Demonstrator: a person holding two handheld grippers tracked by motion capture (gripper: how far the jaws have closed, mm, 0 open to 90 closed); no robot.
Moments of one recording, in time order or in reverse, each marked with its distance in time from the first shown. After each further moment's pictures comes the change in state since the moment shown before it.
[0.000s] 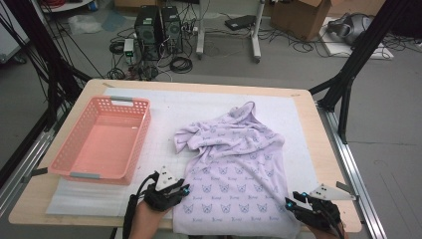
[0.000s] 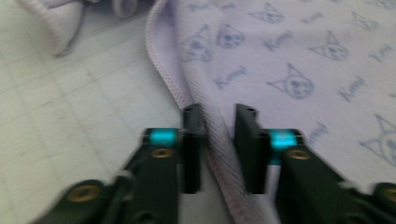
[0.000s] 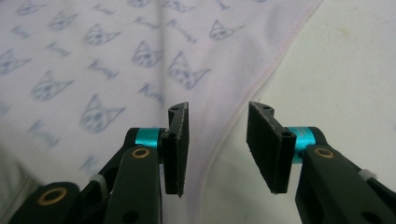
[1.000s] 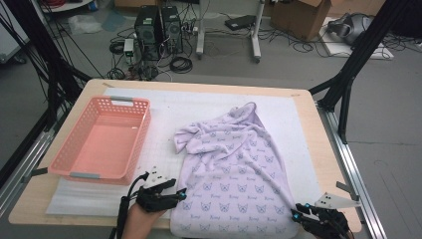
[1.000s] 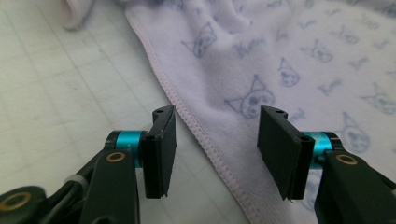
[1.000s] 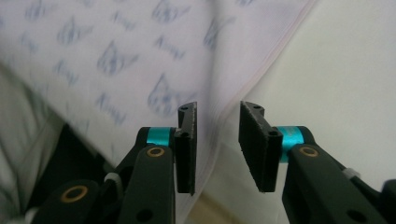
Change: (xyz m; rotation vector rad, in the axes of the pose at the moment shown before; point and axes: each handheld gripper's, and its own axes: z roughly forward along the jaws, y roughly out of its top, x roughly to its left) left arm 0.013 -0.006 -0.008 -0.017 -0.019 -0.101; right arm -0.003 -0.015 -0.020 0.066 0.080 -0.031
